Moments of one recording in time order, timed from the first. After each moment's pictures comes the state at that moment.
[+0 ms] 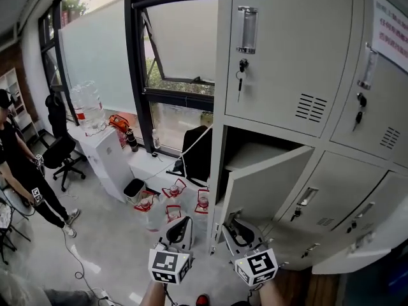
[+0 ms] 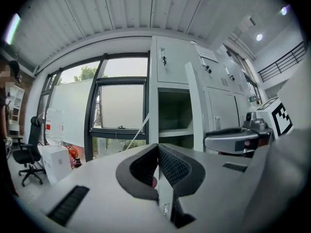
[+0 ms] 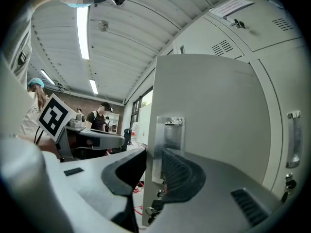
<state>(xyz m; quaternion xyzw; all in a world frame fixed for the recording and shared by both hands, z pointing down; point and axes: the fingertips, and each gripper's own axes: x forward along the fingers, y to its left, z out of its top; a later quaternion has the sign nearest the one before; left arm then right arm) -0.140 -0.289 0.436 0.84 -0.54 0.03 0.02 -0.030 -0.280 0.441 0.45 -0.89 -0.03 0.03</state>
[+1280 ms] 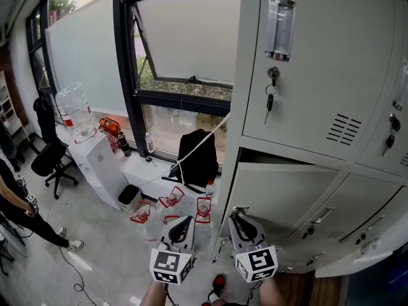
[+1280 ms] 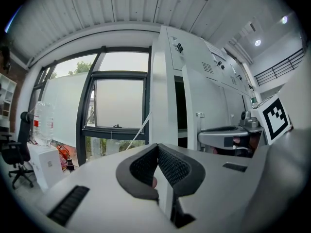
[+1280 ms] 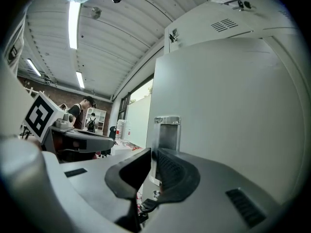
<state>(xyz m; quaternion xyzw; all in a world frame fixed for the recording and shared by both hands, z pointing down) -0.159 -0.394 0.445 0.86 -0.51 0.03 0.02 -0.042 -0.394 0.441 0.52 -0.85 -0.03 0.04</state>
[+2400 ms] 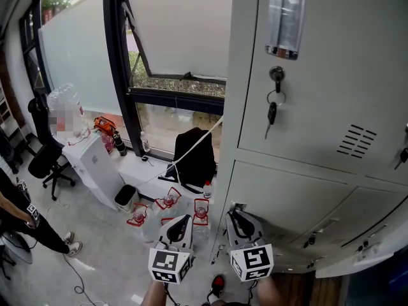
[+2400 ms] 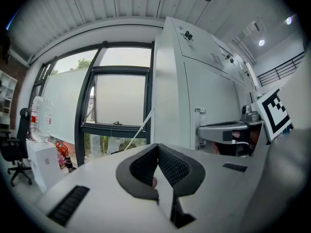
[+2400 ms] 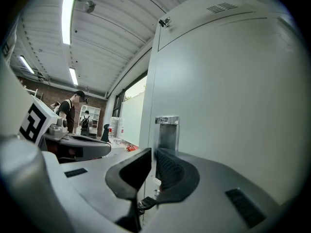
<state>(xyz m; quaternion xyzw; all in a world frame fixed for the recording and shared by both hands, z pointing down) -0.148 -0.444 0.459 0.86 -0.51 0.04 0.04 -0.032 -0.446 0.441 0.54 -0.84 -0.01 0.05</state>
